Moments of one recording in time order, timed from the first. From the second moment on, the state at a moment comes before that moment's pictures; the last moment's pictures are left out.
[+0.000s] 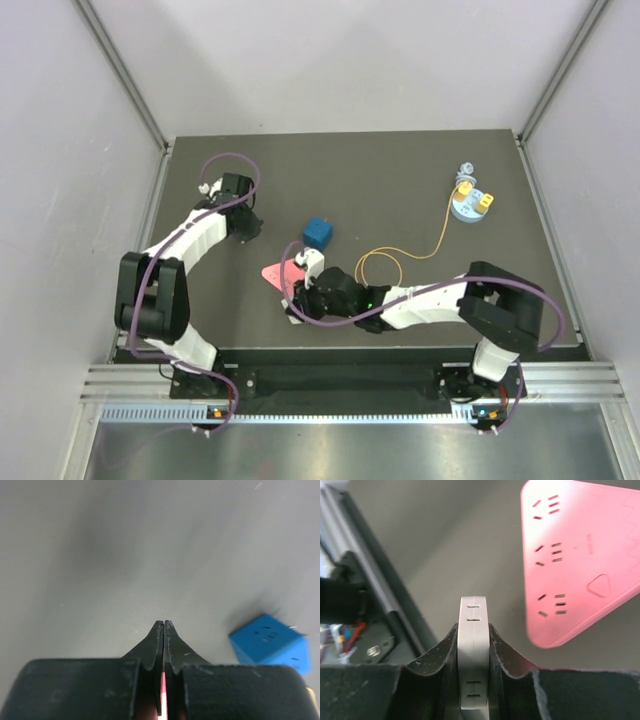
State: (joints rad) left arm -0.20 1.59 1.09 -0.49 -0.15 -0.84; right arm 1.19 1.67 0.82 0.39 0.02 0.53
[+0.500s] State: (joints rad) left arm -0.21 1.66 0.94 -0.41 0.00 -0.81; right arm 1.18 1.77 0.82 0.38 0.23 0.38
